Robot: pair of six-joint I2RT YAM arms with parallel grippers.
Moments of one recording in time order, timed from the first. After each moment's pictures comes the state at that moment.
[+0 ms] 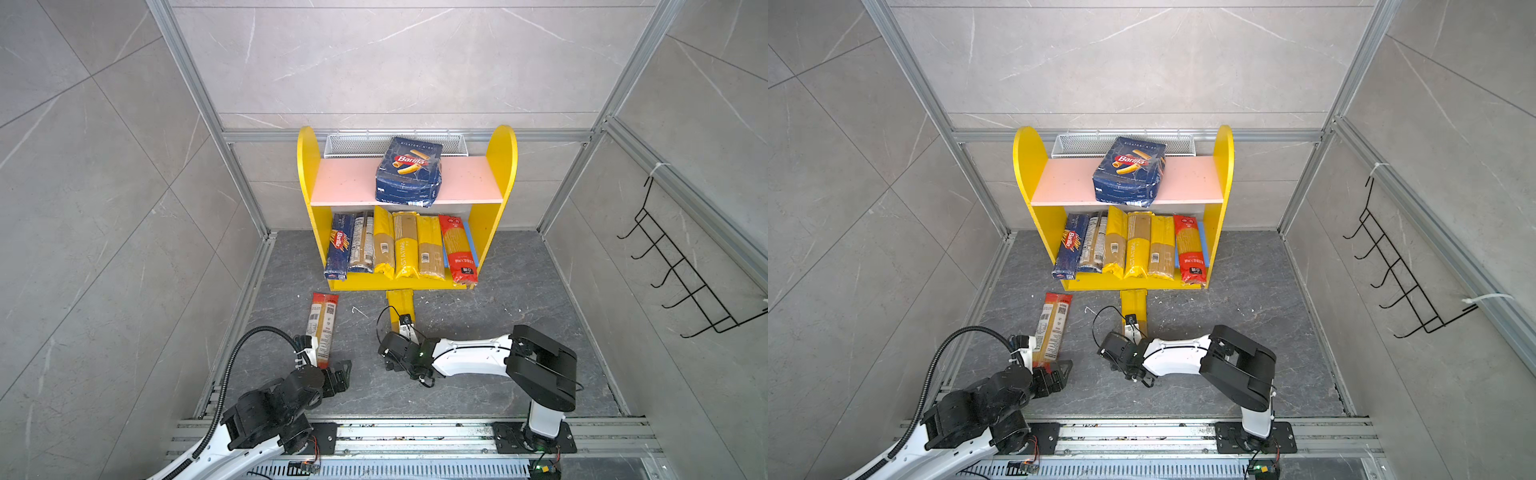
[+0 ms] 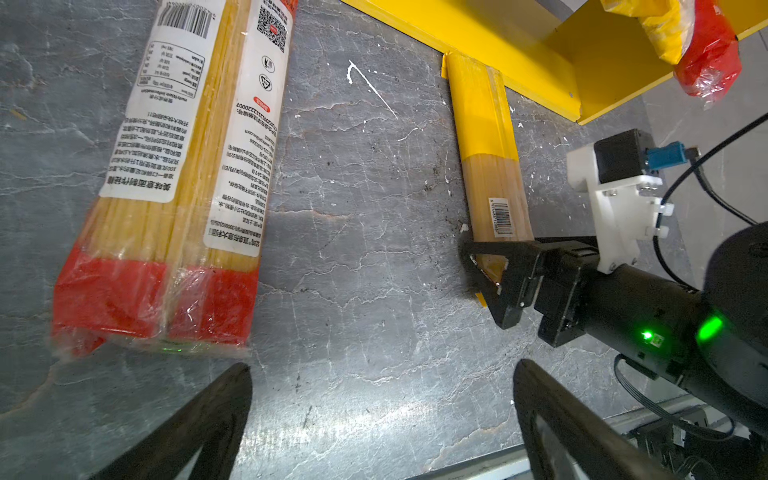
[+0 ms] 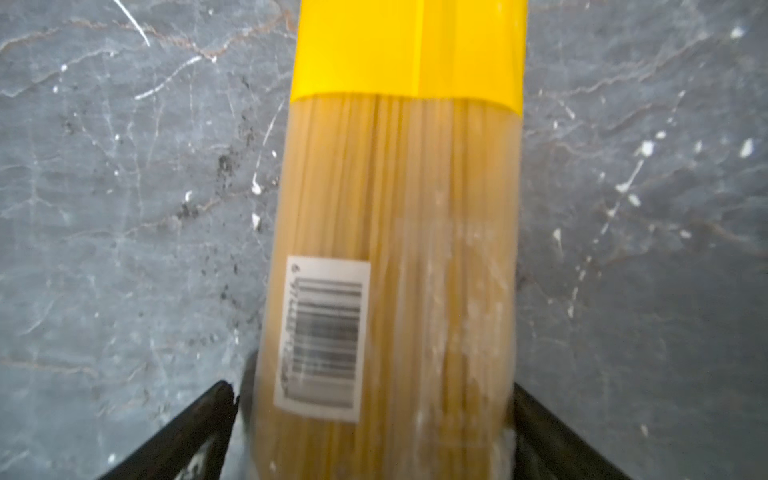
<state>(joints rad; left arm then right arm) -0.98 0.24 0.45 -0.97 -0.36 -0.97 1.14 1.88 1.05 -0.36 0.45 0.88</state>
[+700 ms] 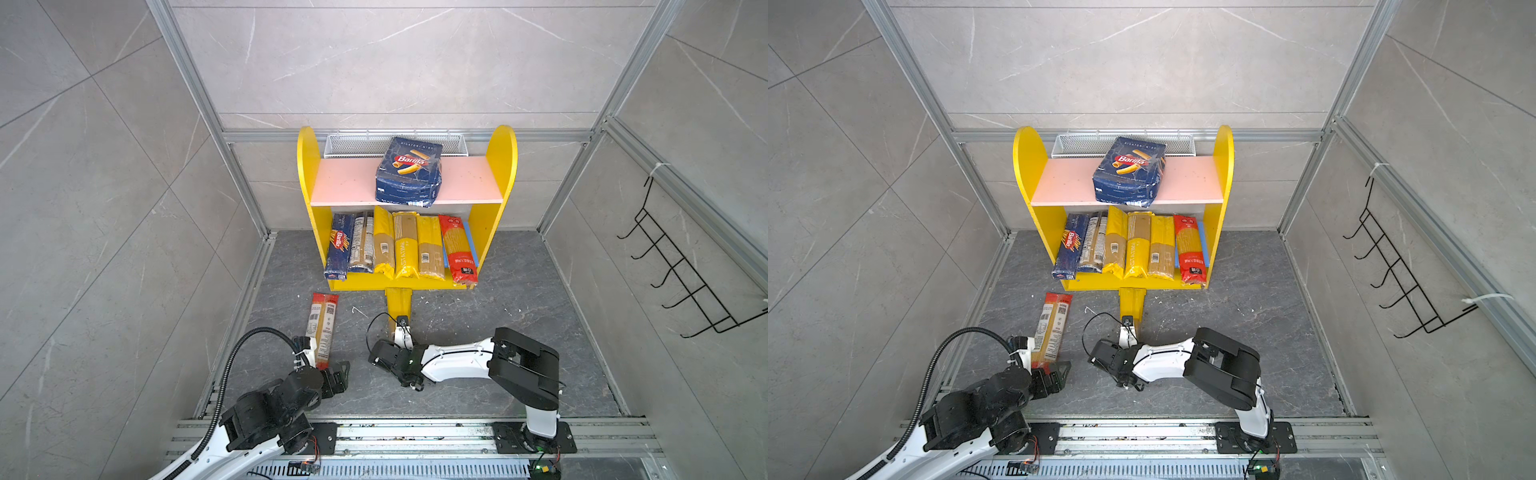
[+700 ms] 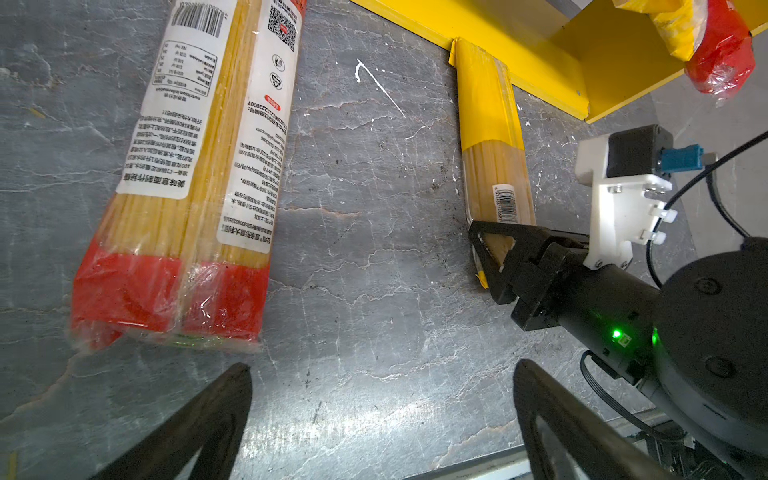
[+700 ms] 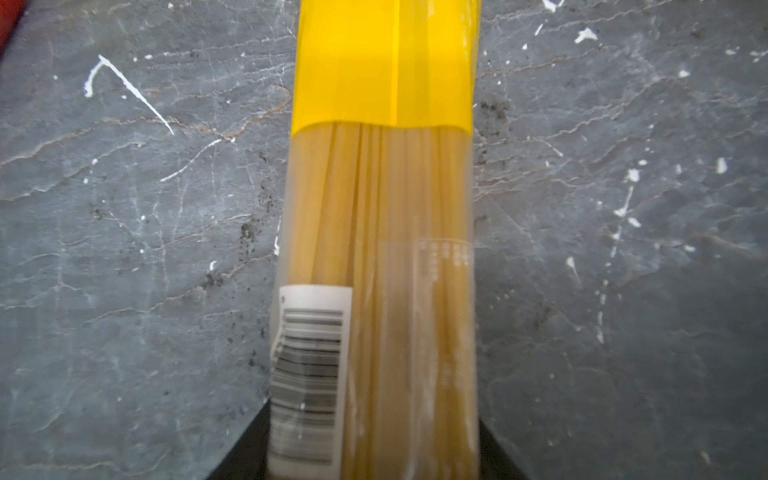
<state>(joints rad) -0.98 0.23 0.45 -1.00 -0.37 -0.97 1.19 1.95 1.07 -0.28 0.60 1.01</state>
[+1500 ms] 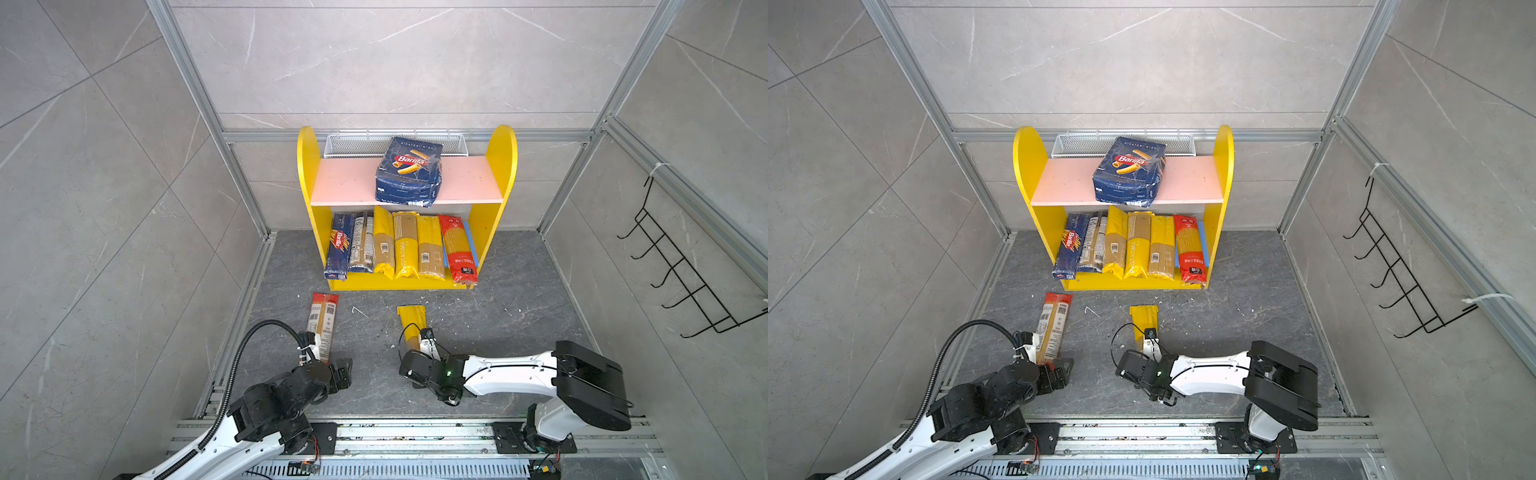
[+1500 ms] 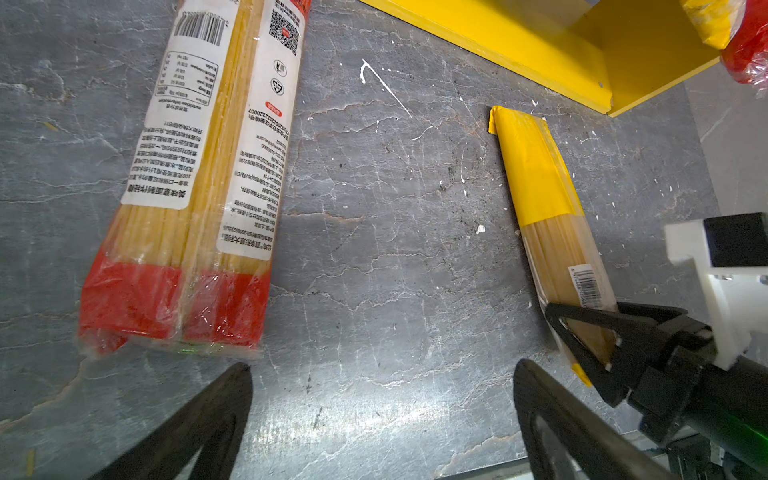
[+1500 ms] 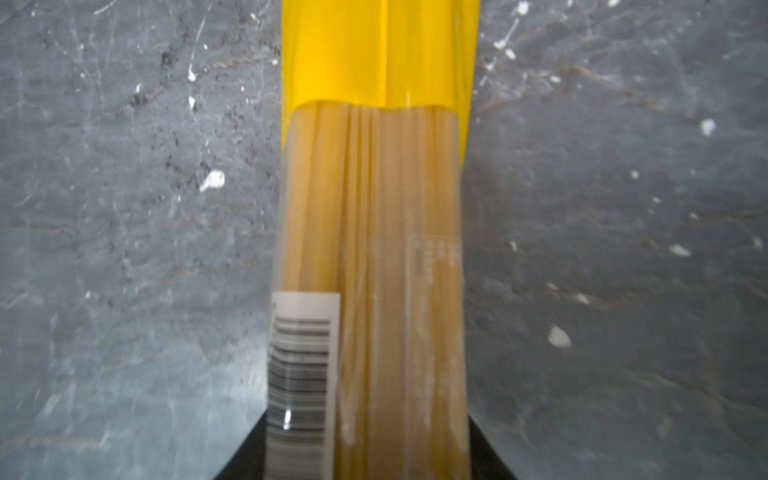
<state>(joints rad) -0.98 0.37 0.48 -0.95 -0.39 -0.97 1.22 1.56 0.79 -0.42 0.40 1.02</state>
